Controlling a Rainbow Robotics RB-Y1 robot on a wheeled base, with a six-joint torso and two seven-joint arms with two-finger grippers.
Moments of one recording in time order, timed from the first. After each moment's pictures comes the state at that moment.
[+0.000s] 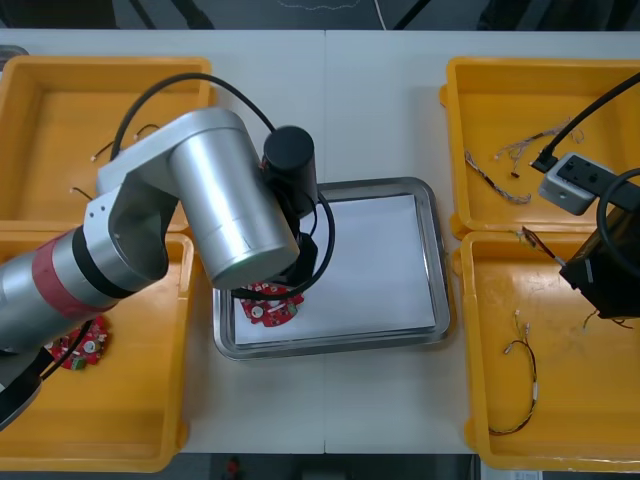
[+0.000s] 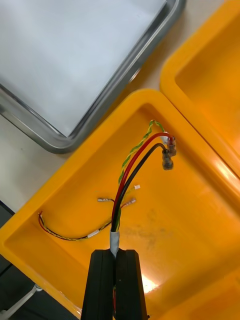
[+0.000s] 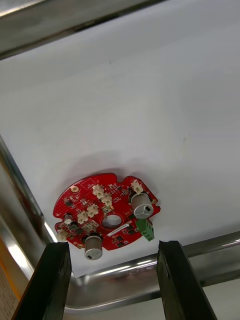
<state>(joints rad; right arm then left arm) -0.37 -0.97 -0.05 -2.43 -1.18 1.92 1.47 -0.80 0.52 -0.73 -1.99 0.61 1.82 -0.60</state>
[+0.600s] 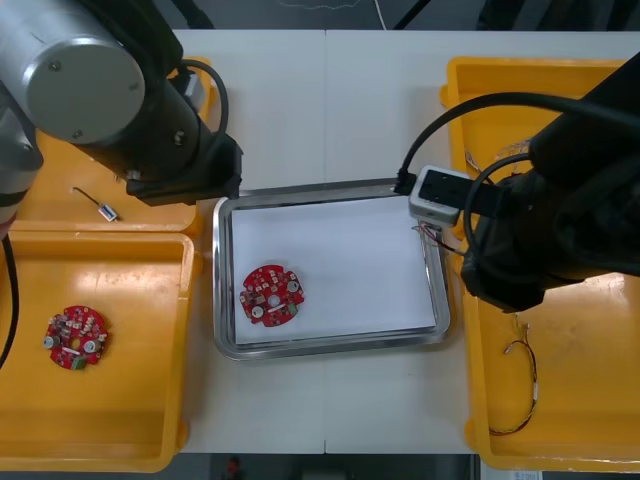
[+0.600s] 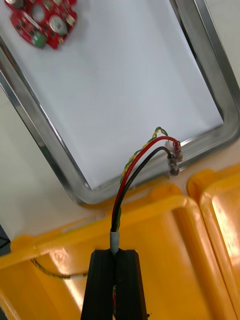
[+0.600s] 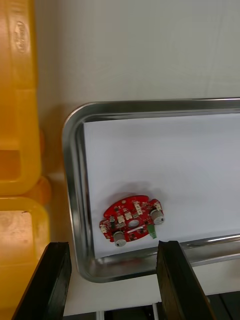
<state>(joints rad) -0.77 -0.88 0.44 -2.43 -1.08 1.89 1.47 -0.80 0.63 -0.29 -1.98 0.85 1.91 -0.64</state>
